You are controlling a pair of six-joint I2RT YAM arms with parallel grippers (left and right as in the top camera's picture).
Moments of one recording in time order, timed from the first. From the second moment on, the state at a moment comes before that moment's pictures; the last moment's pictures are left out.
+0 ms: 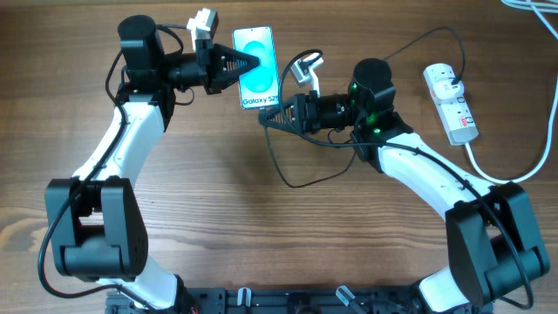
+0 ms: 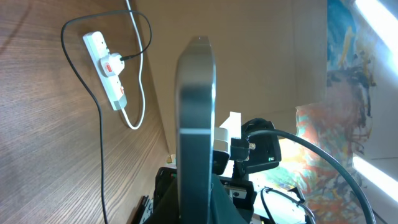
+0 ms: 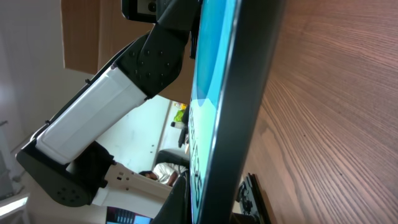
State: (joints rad) left arm -0.03 1.78 1.21 0.32 1.43 -1.13; right arm 0.41 1.70 0.98 0.62 -1.24 1.15
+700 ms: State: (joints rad) left arm -0.03 1.78 1.21 0.32 1.46 -1.12; right arm 0.40 1.70 0.98 0.66 -1.21 1.16
